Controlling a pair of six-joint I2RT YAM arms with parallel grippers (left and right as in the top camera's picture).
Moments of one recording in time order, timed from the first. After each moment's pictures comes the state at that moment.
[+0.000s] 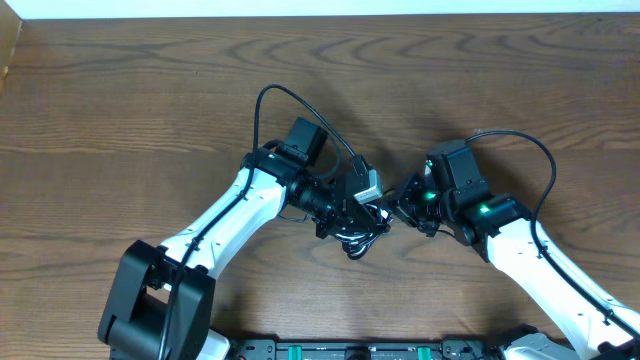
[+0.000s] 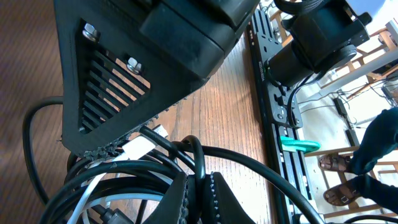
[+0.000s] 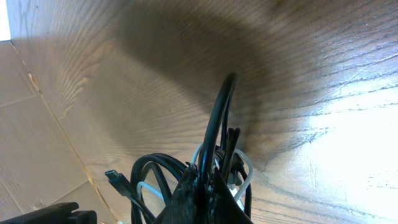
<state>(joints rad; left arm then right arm) -0.49 1.65 1.05 -0.72 1.03 0.74 0.43 1.34 0.77 -0.40 -0.41 1.15</state>
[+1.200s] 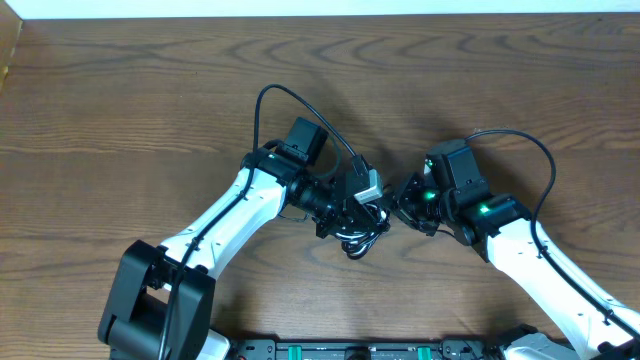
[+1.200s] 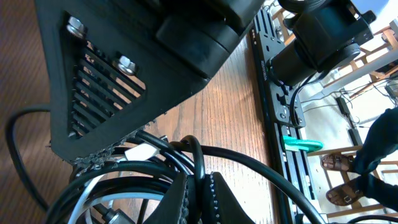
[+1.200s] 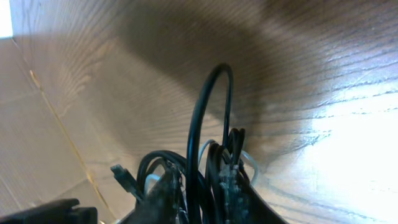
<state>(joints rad) -0.49 1.65 1.05 -0.72 1.02 0.74 0.43 1.34 0.77 -0.40 -0.41 1.14</state>
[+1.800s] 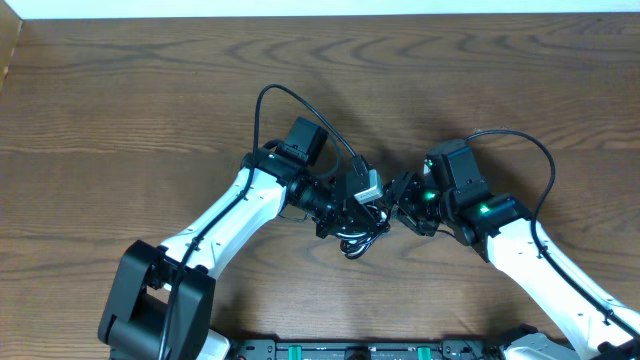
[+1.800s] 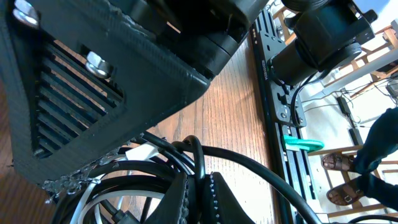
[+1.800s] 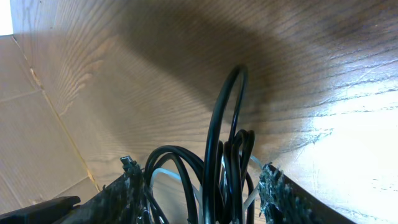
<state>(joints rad) -0.49 1.65 1.05 -0.71 1.02 0.74 0.43 1.34 0.77 -0.40 -0.42 1.14</state>
